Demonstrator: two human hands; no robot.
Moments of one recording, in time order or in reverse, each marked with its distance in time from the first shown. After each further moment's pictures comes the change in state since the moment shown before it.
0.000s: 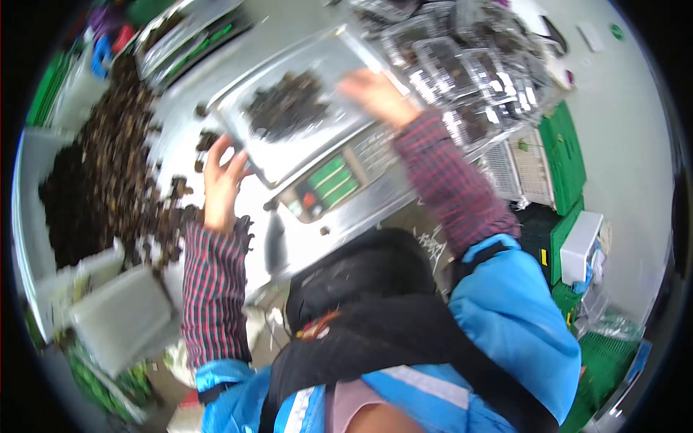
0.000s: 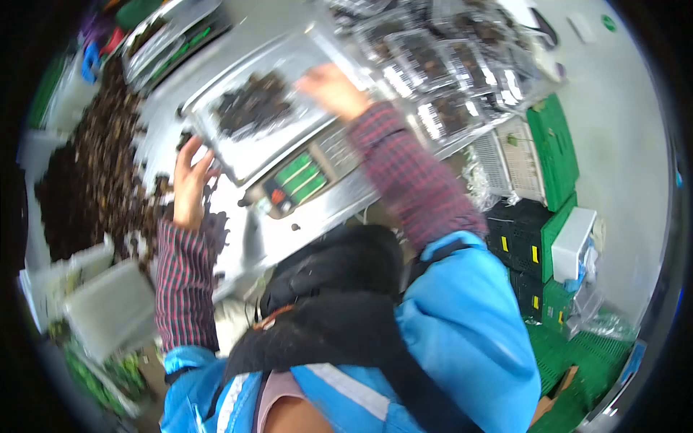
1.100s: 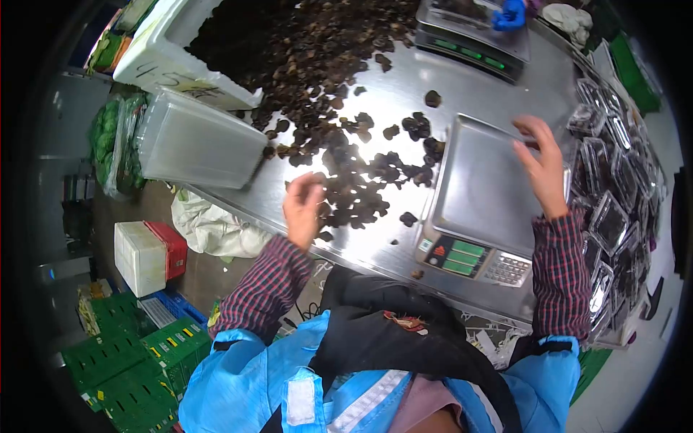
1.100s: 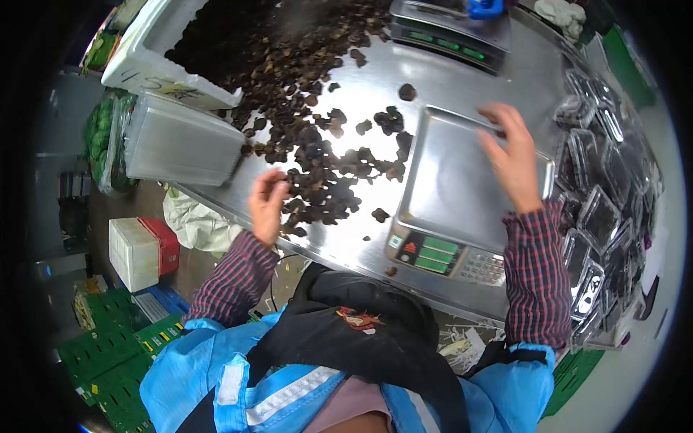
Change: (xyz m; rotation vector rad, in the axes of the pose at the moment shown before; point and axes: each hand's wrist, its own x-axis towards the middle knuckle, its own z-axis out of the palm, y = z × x) left_hand -0.133 -0.067 -0.098 -0.263 0.875 0.080; right_hand 0.085 -0.125 0.079 -0.272 -0.327 -0.669
